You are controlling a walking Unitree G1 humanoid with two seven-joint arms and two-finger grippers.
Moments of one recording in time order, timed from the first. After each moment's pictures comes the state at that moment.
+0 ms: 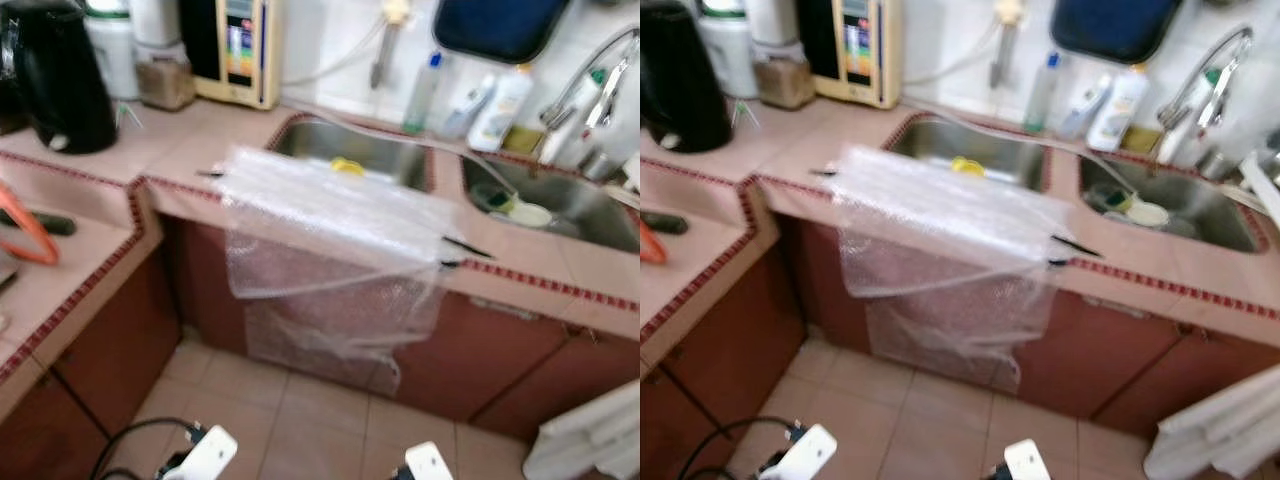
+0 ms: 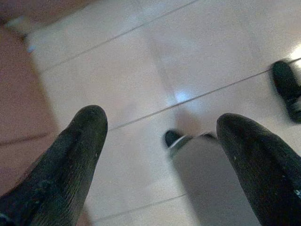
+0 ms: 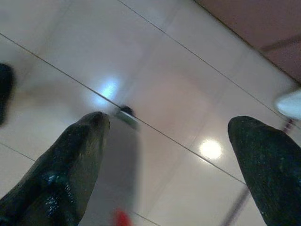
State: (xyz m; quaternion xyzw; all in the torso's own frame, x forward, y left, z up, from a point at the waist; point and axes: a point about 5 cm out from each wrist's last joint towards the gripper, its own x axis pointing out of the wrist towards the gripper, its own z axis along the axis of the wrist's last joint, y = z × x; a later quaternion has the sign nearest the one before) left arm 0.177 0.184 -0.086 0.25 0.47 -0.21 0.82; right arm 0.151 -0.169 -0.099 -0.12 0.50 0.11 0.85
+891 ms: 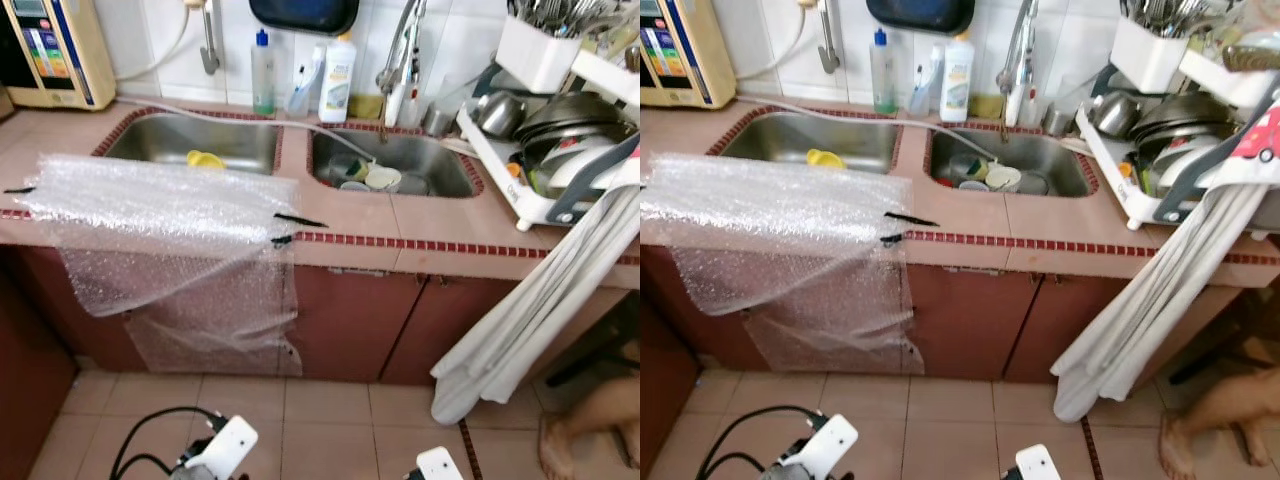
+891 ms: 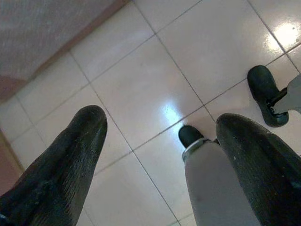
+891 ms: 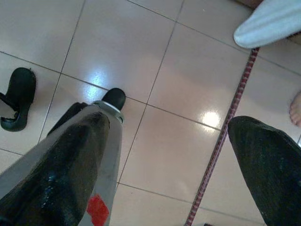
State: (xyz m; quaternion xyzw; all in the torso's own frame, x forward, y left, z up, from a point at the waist) left arm 0.189 0.161 -0.084 0.26 0.46 -0.21 0.82; right arm 0.151 -0.178 -0.099 -0.12 0.51 0.10 0.85
